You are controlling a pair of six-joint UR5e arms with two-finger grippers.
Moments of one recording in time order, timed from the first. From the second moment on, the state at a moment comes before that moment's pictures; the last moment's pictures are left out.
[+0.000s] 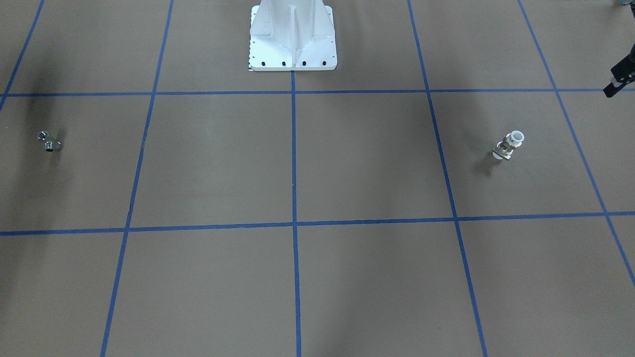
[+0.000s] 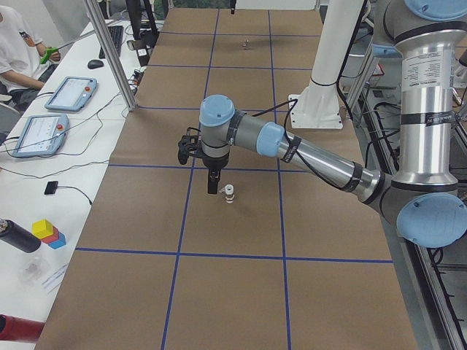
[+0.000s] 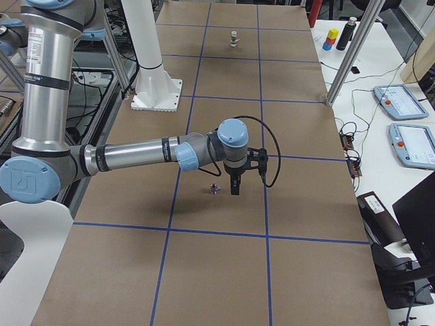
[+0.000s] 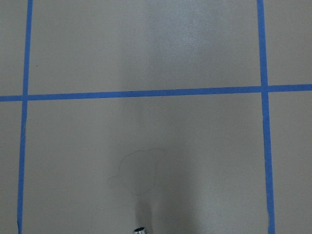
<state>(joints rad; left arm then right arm) -1.43 -1.49 -2.06 -1.45 -2.35 -0.27 1.39 -1.73 1.88 -1.37 2.41 0.41</state>
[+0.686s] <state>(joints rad) -1.18 -1.53 -2.03 -1.54 -2.29 -0.47 1.33 -1.70 1.90 -1.36 2.41 0.40</state>
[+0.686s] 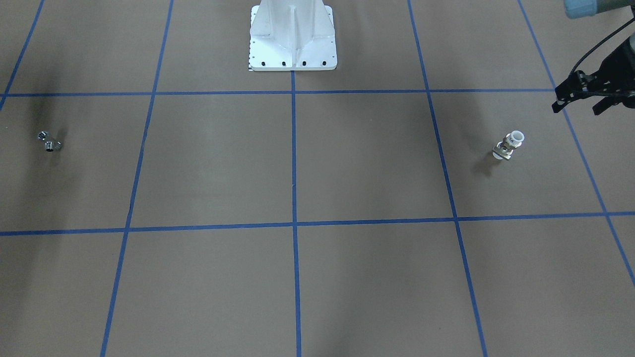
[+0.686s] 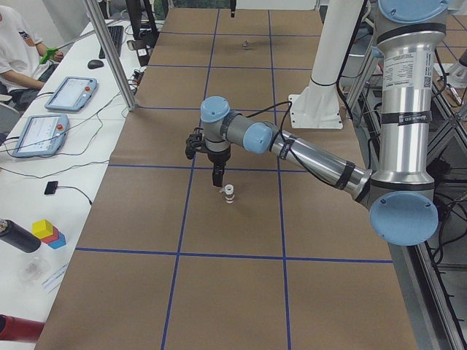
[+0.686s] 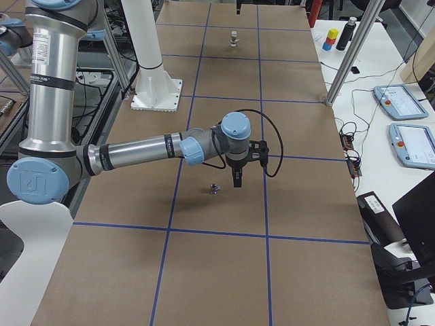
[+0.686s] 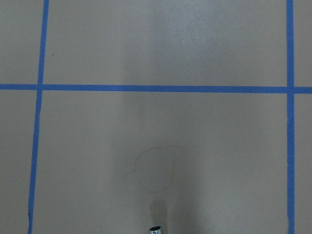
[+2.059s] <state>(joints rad) -0.97 -1.52 -1.83 -1.87 -2.21 -0.68 1.23 -1.69 1.91 -1.35 2.39 0.41</state>
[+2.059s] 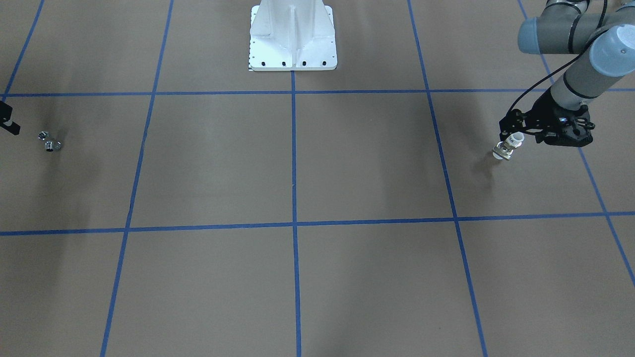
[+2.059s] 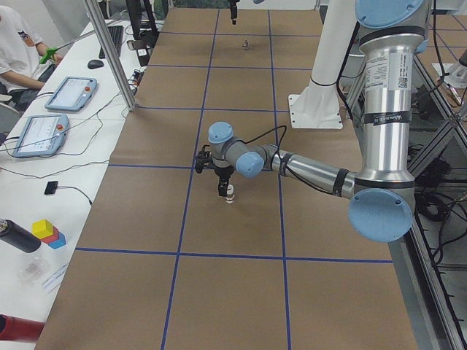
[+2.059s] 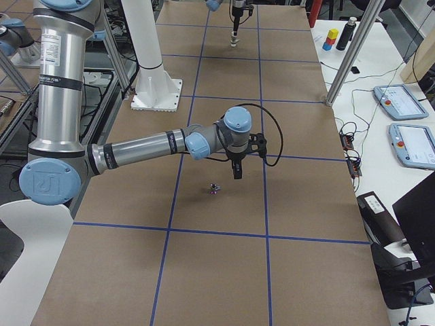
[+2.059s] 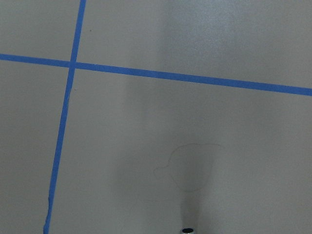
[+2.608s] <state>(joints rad) -0.97 -1.52 -1.83 -1.87 -2.21 -0.68 1.22 -1.69 1.91 -1.35 2.38 0.41</state>
